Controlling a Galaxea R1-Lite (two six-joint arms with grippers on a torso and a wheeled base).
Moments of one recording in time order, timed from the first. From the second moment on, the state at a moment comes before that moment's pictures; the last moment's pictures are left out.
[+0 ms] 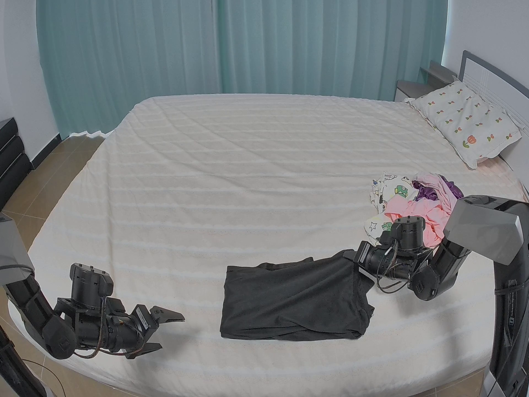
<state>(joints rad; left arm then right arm) -0.20 1.87 -0.19 -0.82 -0.40 -0.99 0.26 2.39 -0.87 -1.04 0.28 0.71</state>
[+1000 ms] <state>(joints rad) -0.20 1.87 -0.19 -0.82 -0.40 -0.99 0.23 2.30 -0.69 -1.09 0.28 0.73</state>
